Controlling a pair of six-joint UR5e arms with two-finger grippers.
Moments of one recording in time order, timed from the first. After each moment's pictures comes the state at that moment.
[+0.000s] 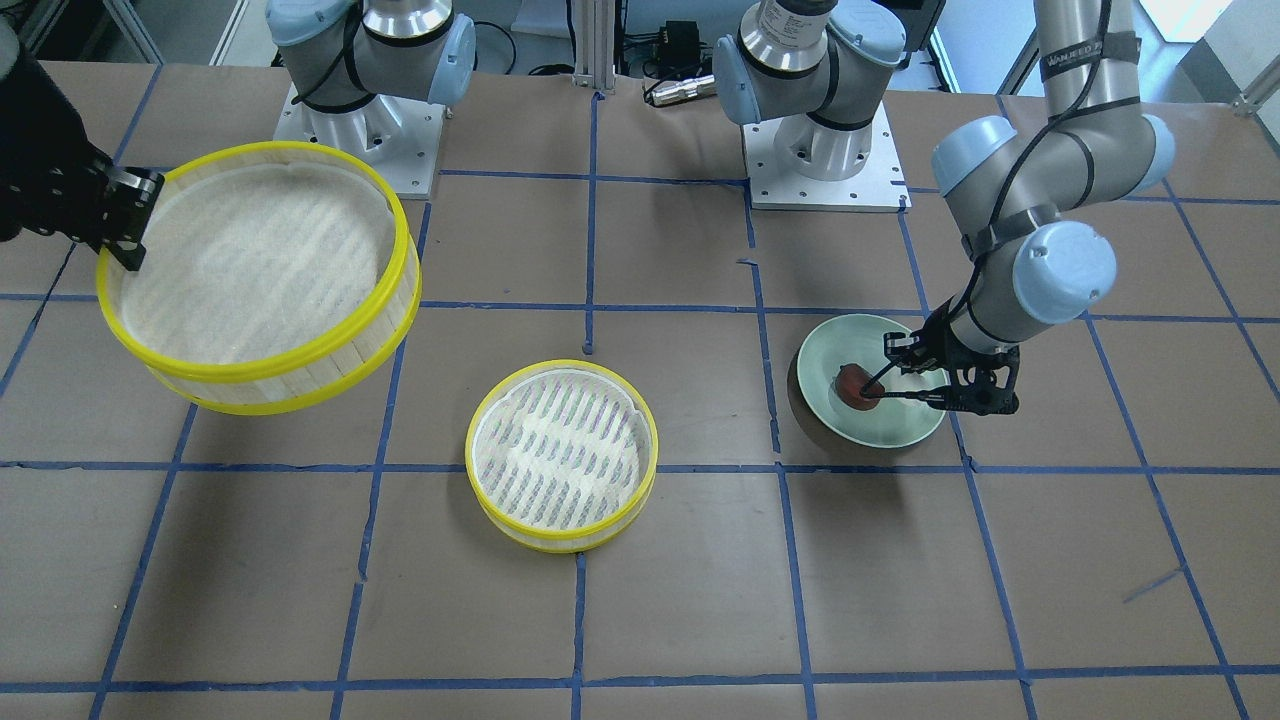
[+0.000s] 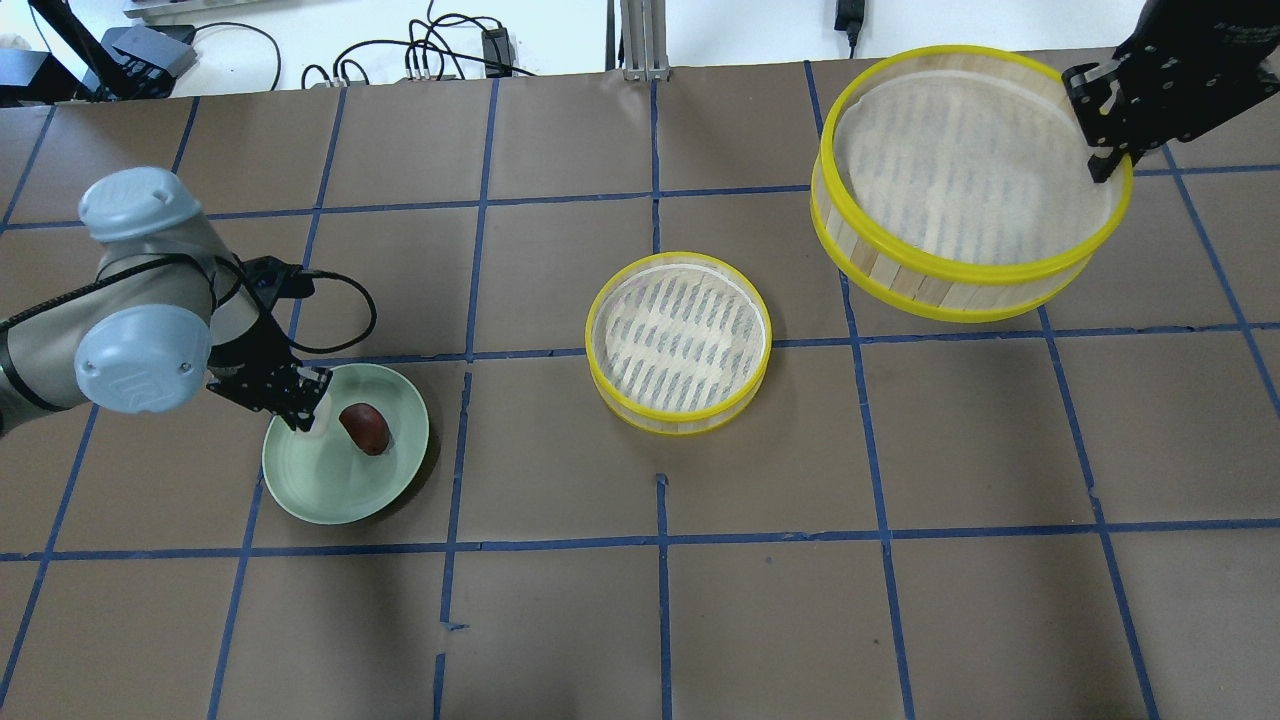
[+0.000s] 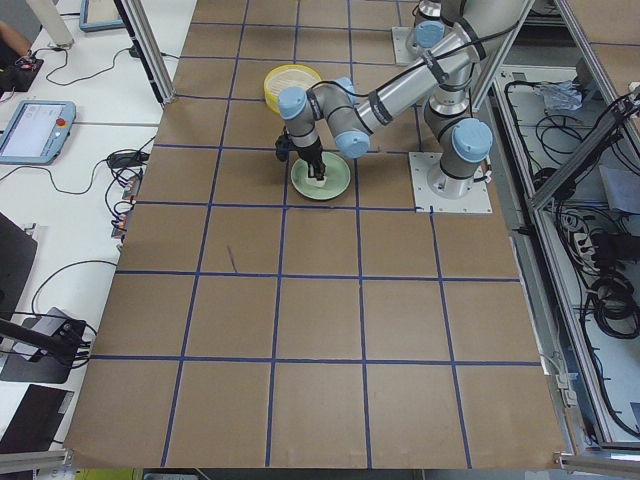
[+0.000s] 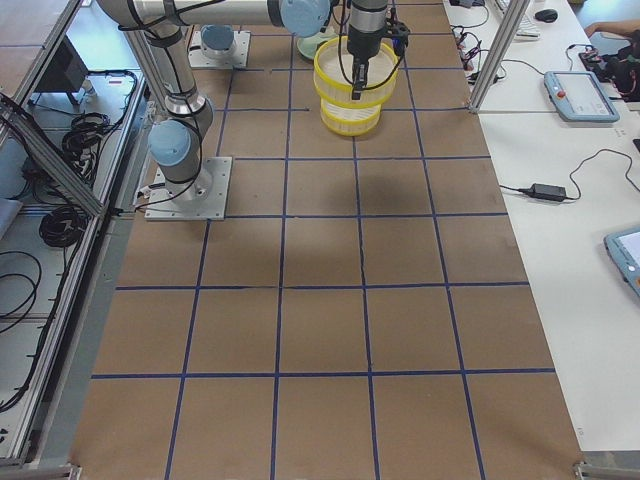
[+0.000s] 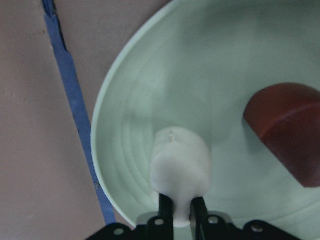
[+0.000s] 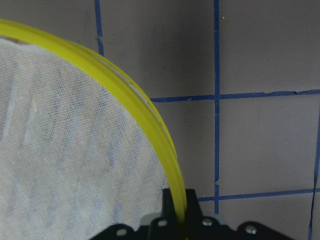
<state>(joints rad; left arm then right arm) -1.30 -1.72 -1.99 -1.14 1.65 0.35 1.37 -1.52 1.39 -1.43 -1.63 -0.16</state>
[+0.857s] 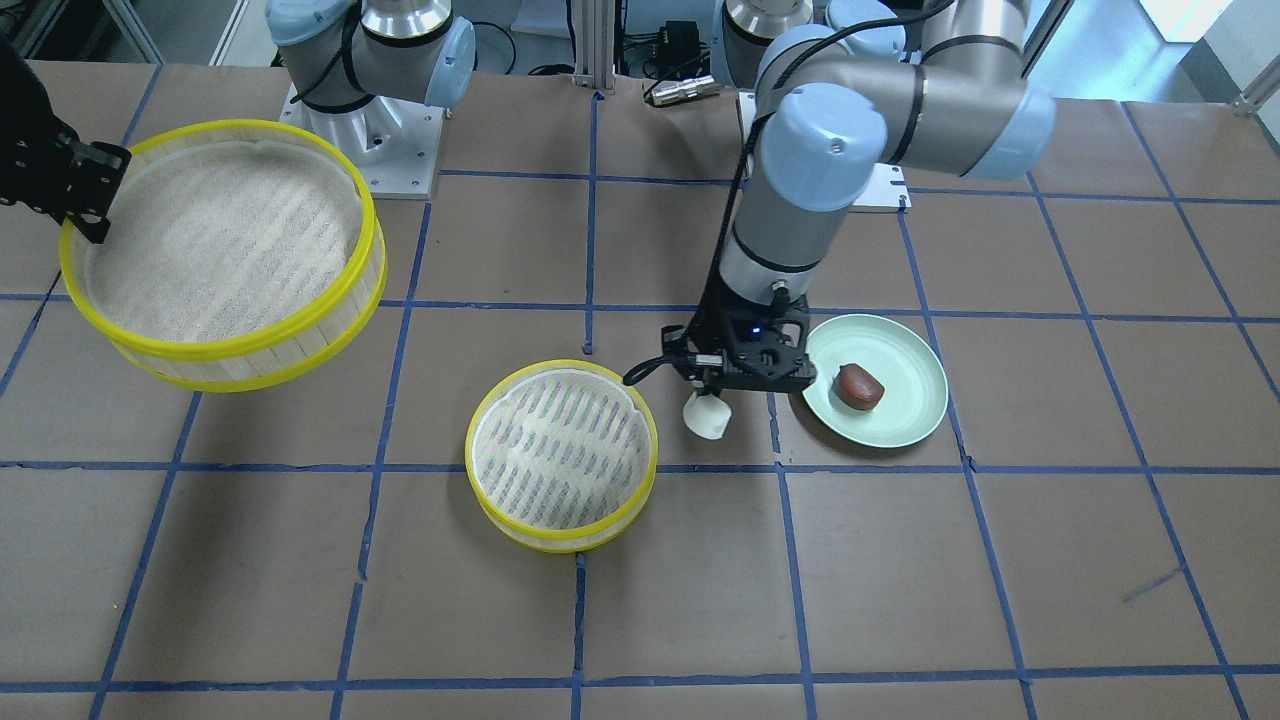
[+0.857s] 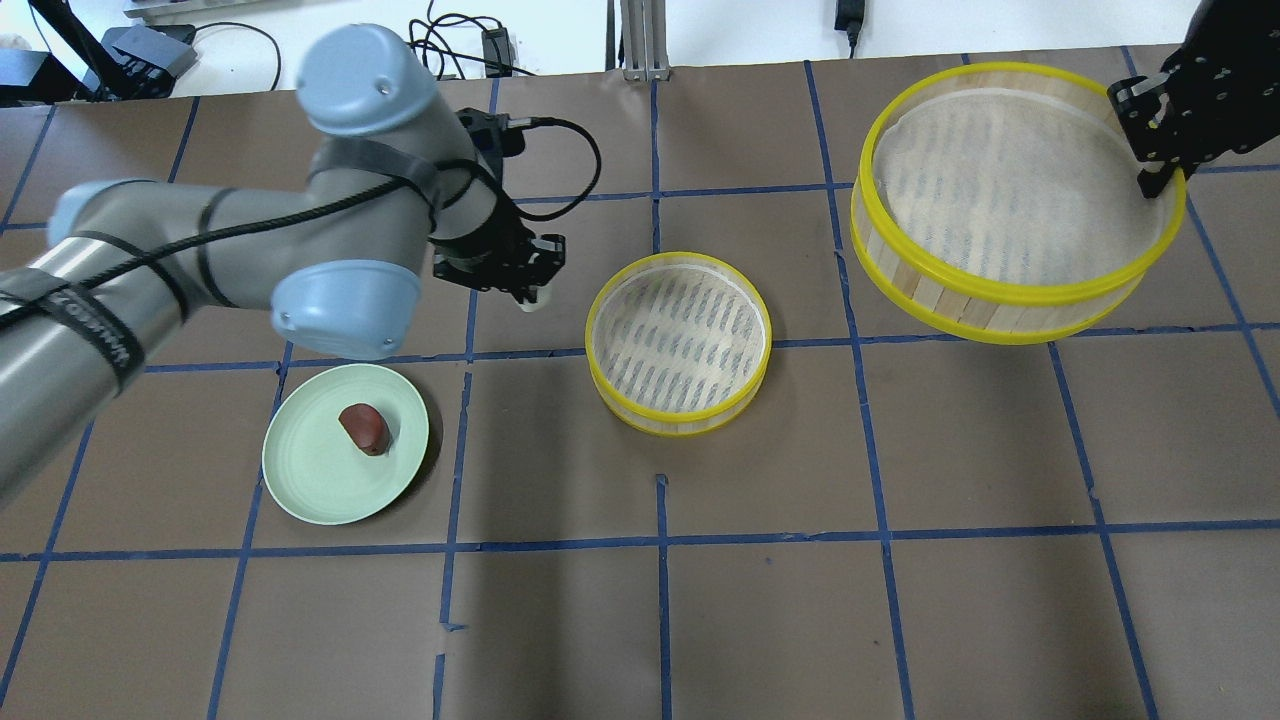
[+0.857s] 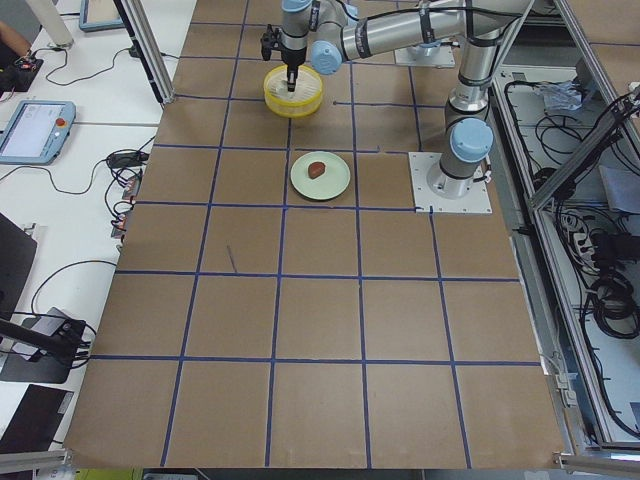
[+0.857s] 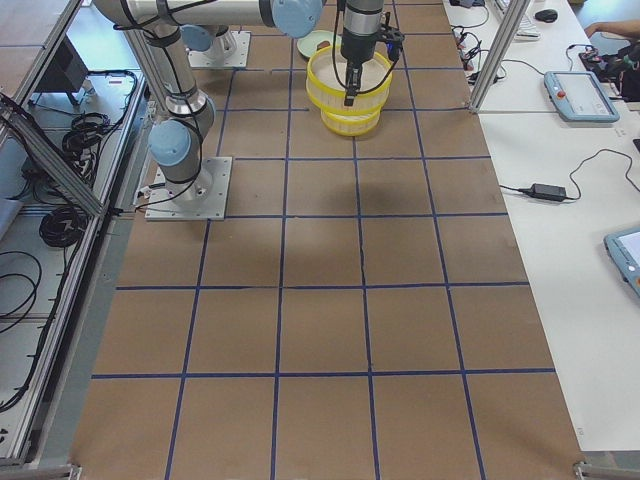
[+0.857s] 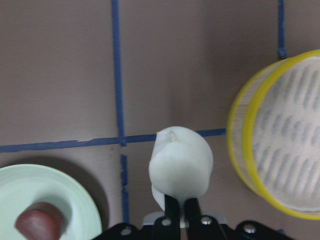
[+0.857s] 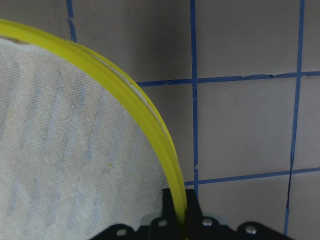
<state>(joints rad) -1.78 -1.80 -1.79 -0.99 1.48 -0.24 1.34 -1.54 1.42 -1.40 -1.69 -0.17</state>
